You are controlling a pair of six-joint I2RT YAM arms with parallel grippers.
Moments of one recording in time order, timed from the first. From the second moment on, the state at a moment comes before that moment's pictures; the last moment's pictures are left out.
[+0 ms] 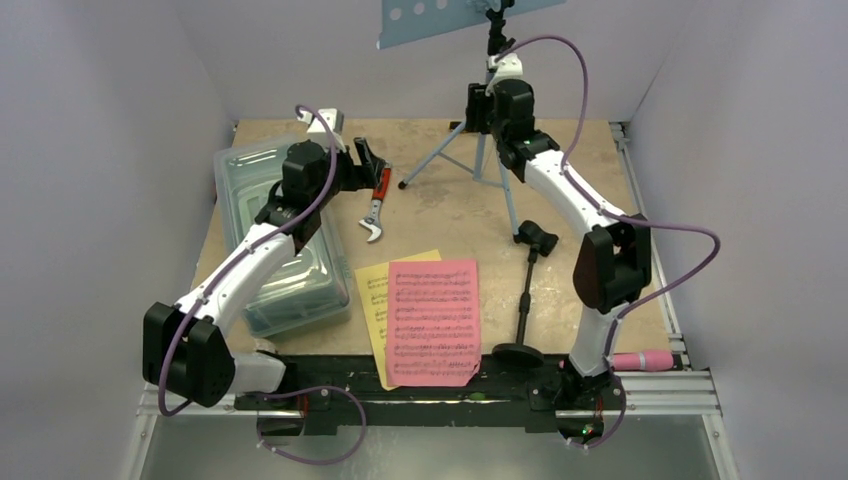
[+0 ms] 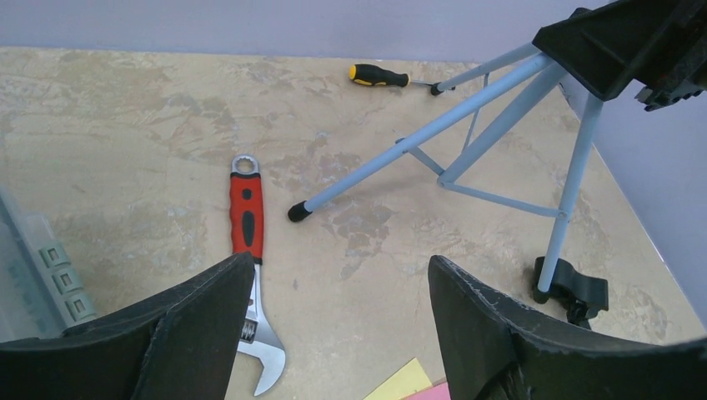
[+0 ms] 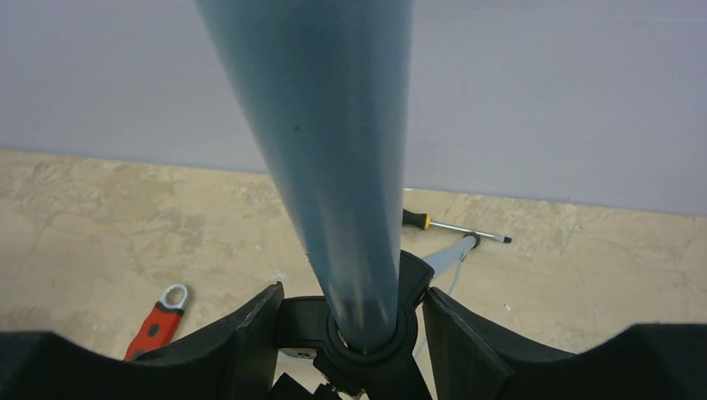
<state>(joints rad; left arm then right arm) -0.35 1.32 1.06 0.04 0.01 -0.34 0.39 1.91 1.74 -0.09 0.26 0.13</state>
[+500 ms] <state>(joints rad) -0.35 1.34 1.06 0.05 0.05 -0.36 0.29 1.73 1.44 0.10 -0.26 -0.02</state>
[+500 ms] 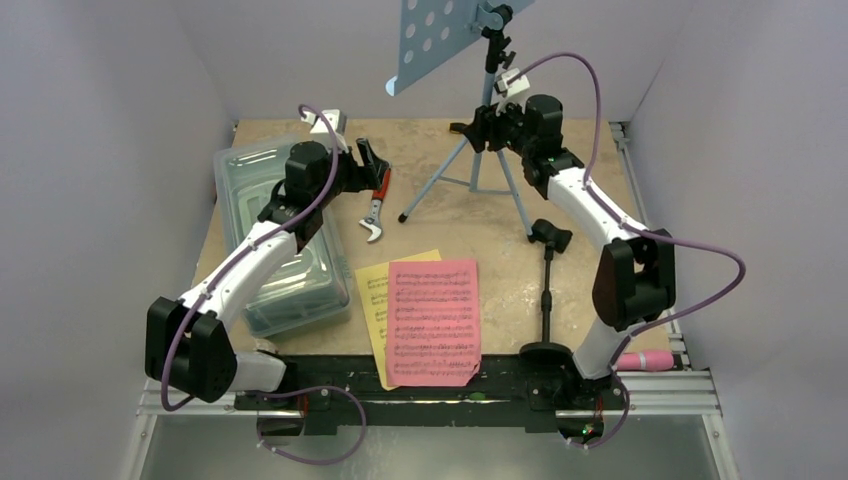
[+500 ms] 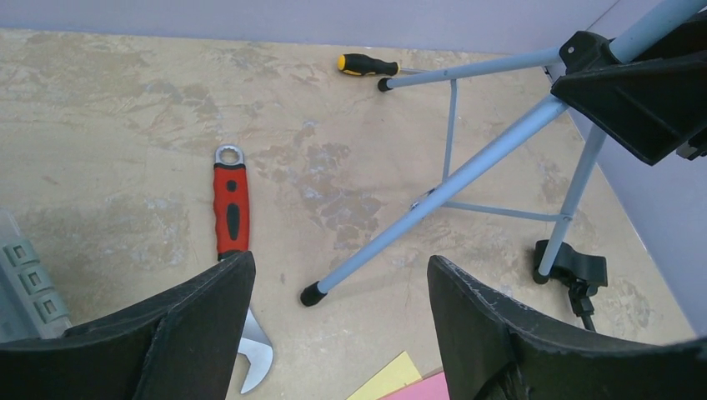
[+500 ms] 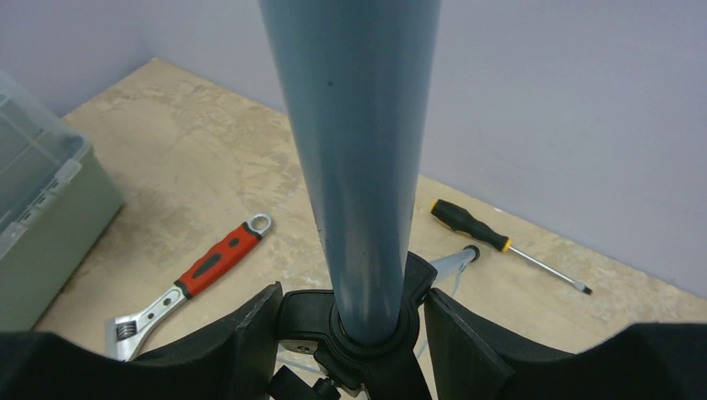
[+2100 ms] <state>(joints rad) -0.35 1.34 1.06 0.06 0.04 -0.39 0.65 2.01 1.68 -0.28 0.77 0.98</state>
